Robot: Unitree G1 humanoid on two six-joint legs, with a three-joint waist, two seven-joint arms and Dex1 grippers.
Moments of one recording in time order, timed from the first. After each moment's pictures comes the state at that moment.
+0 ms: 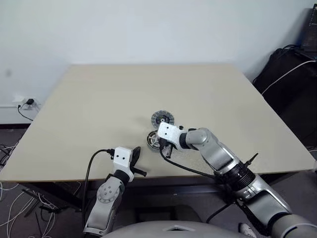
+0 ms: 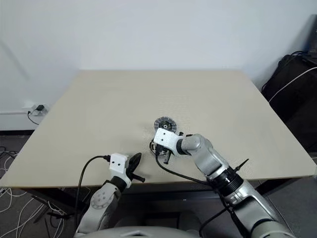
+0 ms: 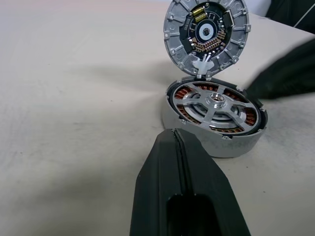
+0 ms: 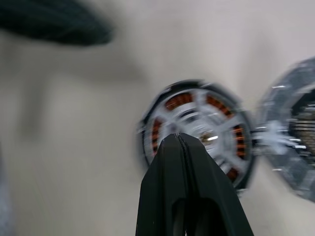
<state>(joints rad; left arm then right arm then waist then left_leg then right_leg) 0.26 0.06 -0.21 -0.05 -0.08 -0.01 -0.25 -0.50 -0.45 0.59 -0.04 -0.12 0.64 0.85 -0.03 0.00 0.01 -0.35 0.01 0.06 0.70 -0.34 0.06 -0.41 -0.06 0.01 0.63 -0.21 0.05</state>
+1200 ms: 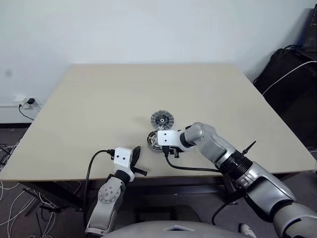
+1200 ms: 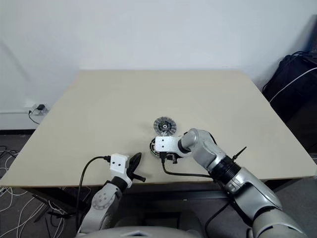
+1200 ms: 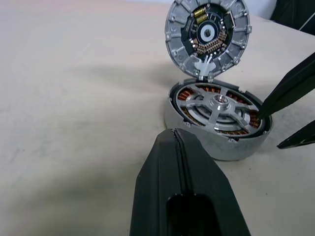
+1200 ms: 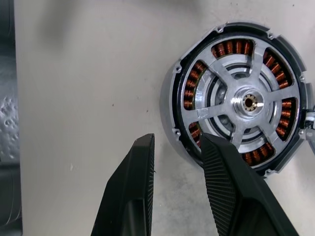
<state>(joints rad) 0.26 0.04 -0.21 -0.02 -0.07 -0.04 -0.24 -0.61 -0.49 0.70 0.13 -0.27 0.51 1.07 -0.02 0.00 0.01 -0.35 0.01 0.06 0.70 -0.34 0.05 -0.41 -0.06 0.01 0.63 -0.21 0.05</state>
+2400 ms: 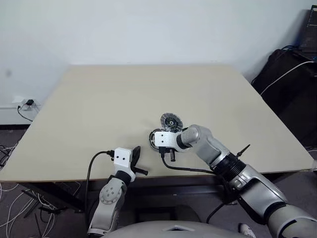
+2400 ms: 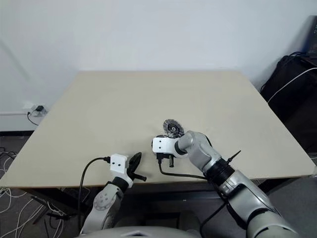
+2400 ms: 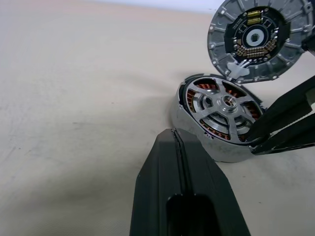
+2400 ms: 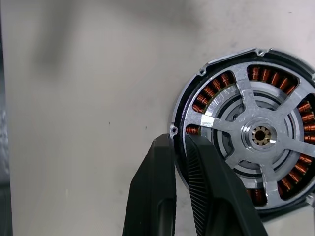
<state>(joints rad) 0.26 0.01 -0.20 -0.01 -0.08 -0.06 -0.23 -0.56 -0.40 0.64 0.18 -0.31 0.49 1.01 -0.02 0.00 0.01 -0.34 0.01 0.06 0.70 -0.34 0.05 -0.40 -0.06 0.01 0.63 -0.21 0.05</state>
